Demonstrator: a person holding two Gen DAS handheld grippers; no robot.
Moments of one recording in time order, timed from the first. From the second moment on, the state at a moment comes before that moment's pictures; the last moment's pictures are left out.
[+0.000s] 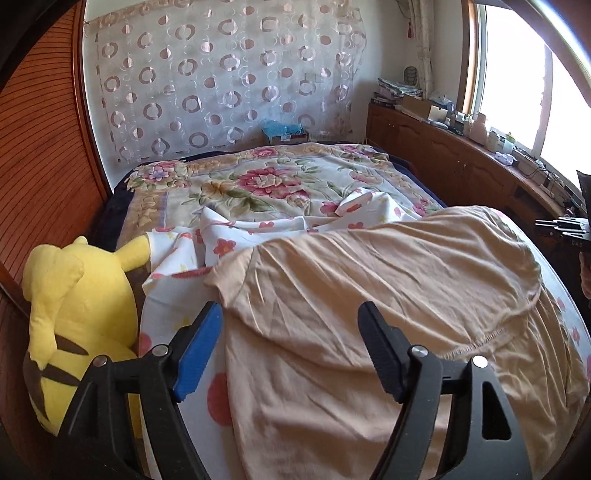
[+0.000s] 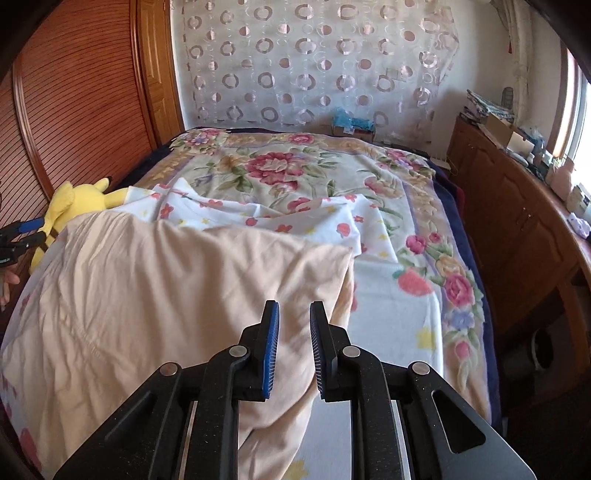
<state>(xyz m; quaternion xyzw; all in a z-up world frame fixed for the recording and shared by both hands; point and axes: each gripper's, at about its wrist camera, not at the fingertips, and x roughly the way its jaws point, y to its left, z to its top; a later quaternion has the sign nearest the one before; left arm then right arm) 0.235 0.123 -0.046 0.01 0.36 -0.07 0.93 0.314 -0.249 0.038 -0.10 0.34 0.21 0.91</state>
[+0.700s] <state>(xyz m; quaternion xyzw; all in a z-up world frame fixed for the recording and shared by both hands) 0.090 0.081 -0.083 0.01 0.39 -0.08 0.92 0.084 -0.279 -0.012 -0.10 0.35 0.29 0.88</state>
